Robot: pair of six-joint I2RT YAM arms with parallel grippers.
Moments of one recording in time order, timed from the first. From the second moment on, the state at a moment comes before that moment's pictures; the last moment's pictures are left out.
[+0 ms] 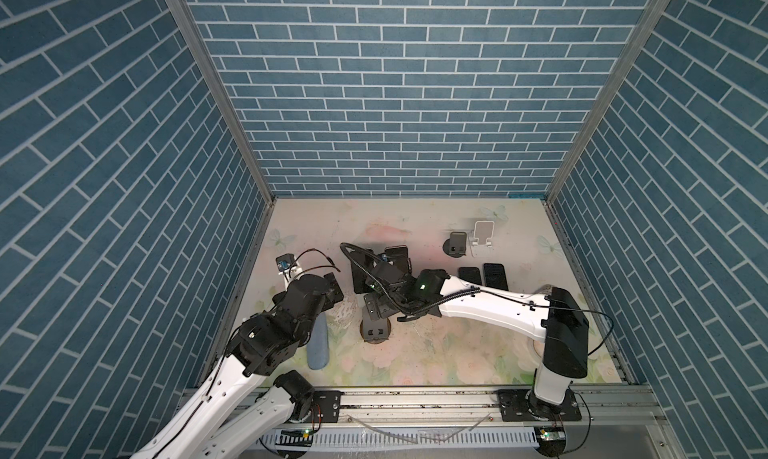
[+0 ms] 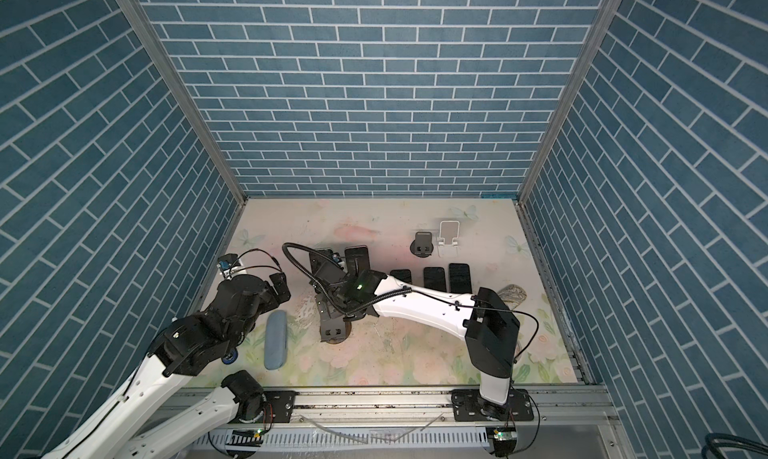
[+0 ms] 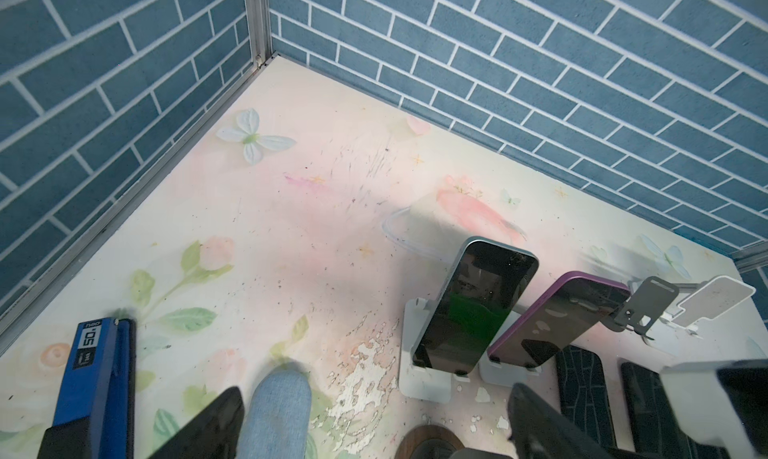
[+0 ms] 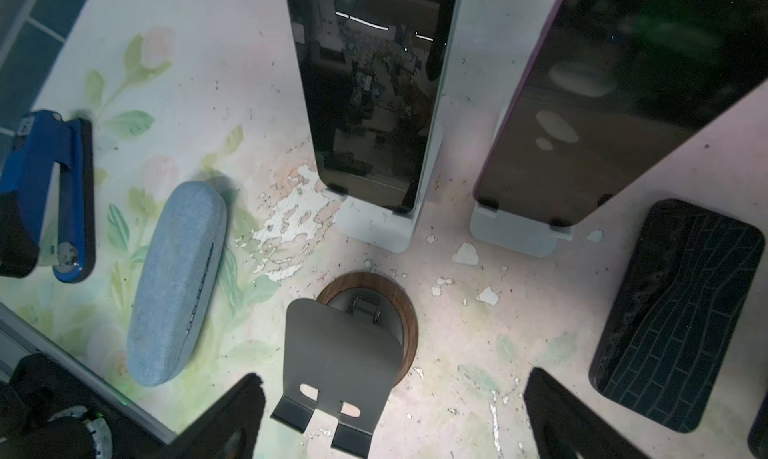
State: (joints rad) left arm -0.65 0.66 0.84 -0.89 -0.59 -0.78; right arm 1.22 1.81 1.51 -0.74 0.24 0.63
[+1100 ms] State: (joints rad) left arm -0.64 0.53 0.73 -0.90 -0.63 -0.76; right arm 1.24 2.06 1.71 -0.81 0.16 0.65
